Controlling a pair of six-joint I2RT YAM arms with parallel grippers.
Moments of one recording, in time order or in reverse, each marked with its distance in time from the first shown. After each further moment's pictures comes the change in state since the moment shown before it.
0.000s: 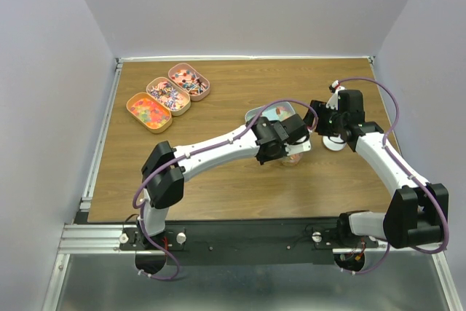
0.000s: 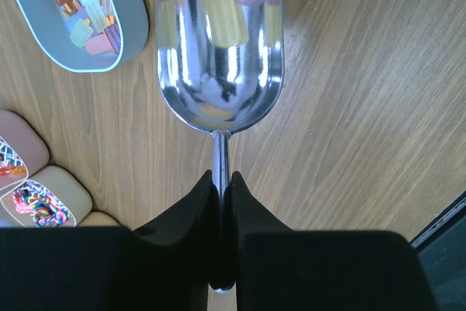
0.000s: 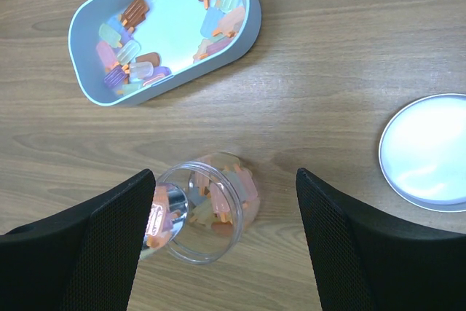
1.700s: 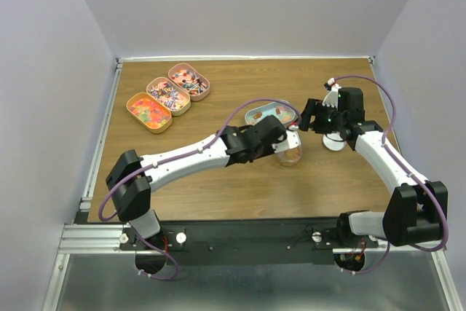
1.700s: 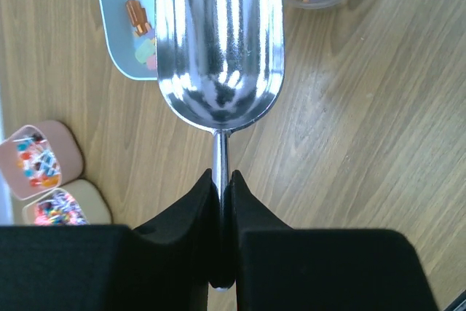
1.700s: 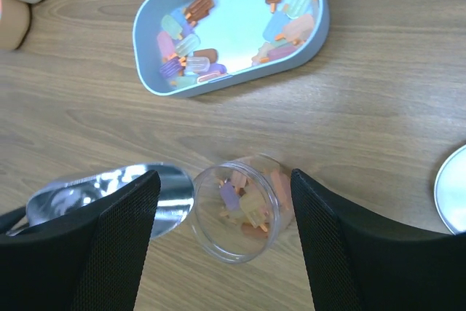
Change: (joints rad) left arm 0.008 -0.255 -0.347 0.362 -0.071 0.079; right arm 0.000 0.016 0.010 0.045 -0.162 -0.012
